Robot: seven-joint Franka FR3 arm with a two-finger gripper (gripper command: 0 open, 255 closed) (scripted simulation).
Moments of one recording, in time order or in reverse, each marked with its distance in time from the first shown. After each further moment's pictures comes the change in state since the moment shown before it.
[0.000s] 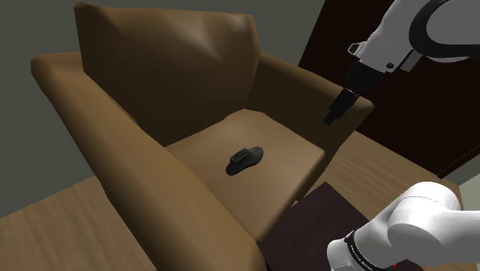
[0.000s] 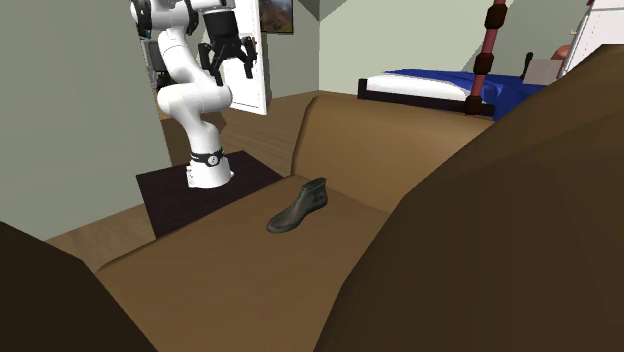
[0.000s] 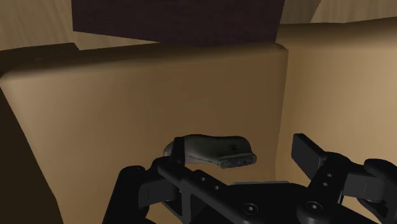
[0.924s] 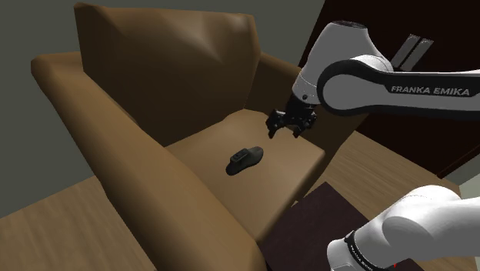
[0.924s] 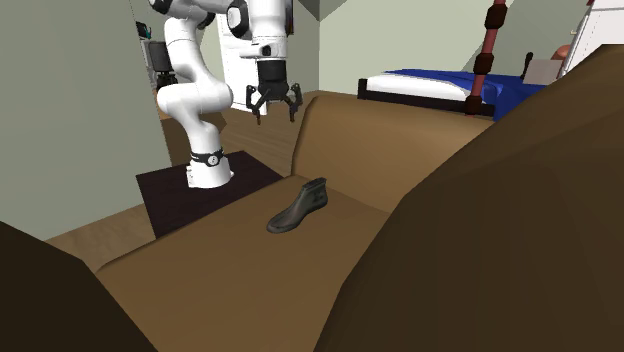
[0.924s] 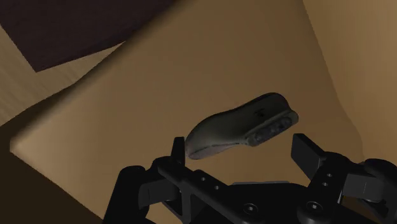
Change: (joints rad) arm -0.139 0.240 0.382 -0.101 0.048 0.422 0.656
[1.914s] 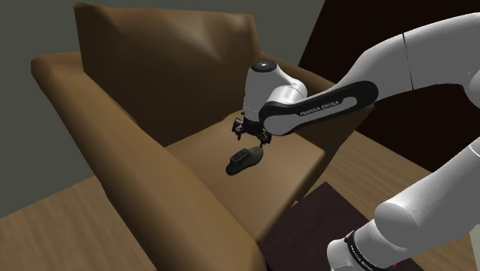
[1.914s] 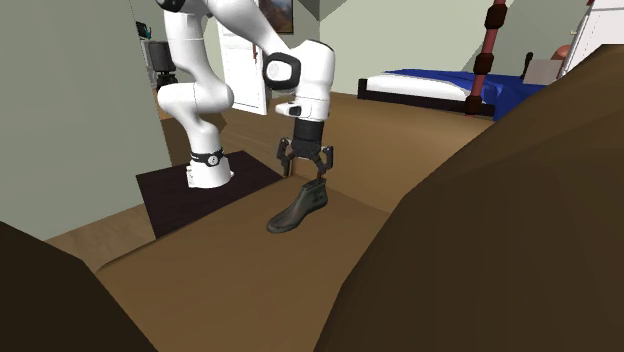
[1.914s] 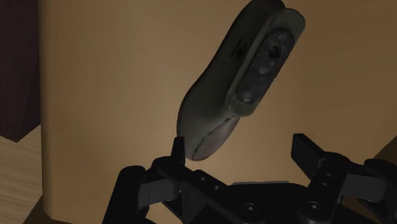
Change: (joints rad) arm -0.276 0.632 0.323 0.236 -0.508 0.241 0.988
